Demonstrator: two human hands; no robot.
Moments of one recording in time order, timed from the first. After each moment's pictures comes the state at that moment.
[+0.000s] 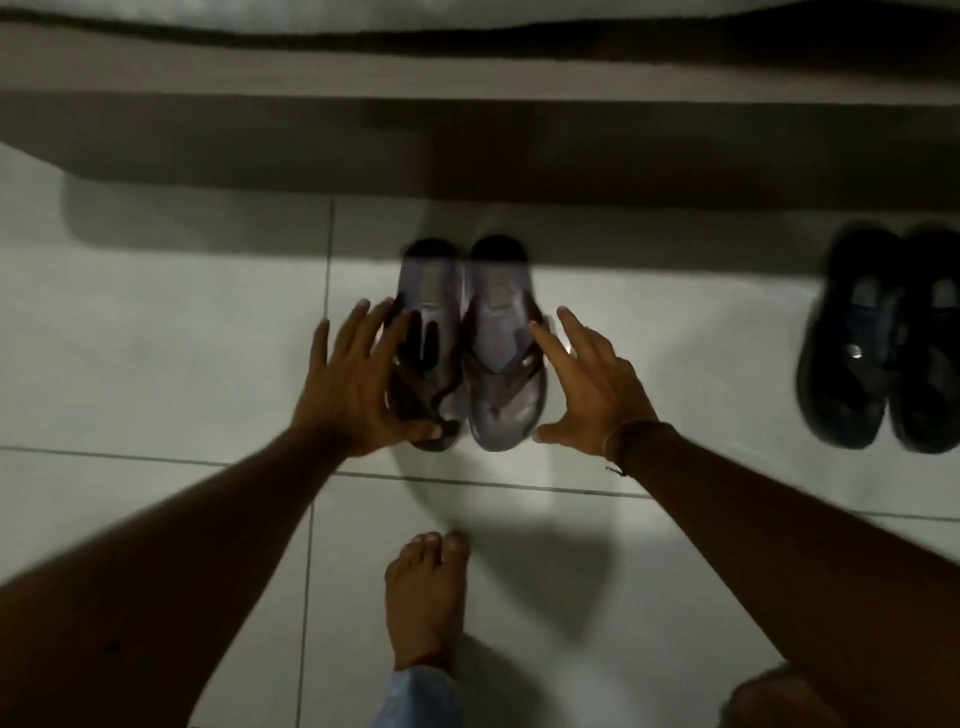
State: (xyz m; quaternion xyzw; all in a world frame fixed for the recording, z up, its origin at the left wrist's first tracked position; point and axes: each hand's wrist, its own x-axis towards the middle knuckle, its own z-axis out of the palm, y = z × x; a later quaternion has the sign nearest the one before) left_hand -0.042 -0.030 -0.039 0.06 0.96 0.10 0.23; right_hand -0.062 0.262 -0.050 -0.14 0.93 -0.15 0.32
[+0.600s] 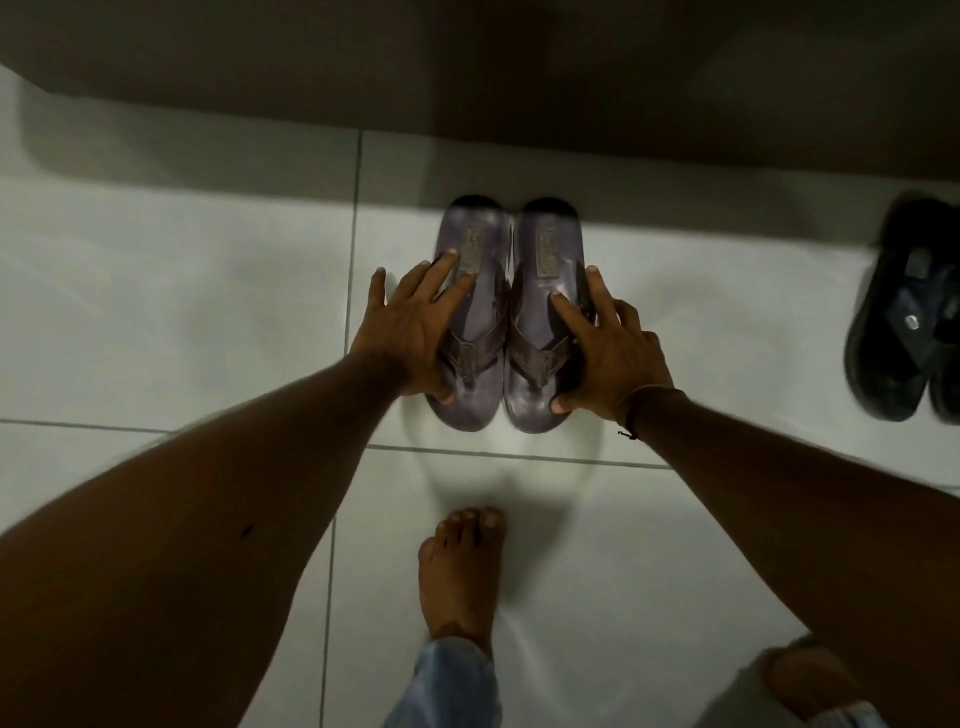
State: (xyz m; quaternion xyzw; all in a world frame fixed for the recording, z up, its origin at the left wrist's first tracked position) left_hand -0.066 -0.048 -0.095 0.14 0.94 0.07 0.30; right_hand -0.055 0.208 -0.084 -0.10 0.94 -0.08 0.32
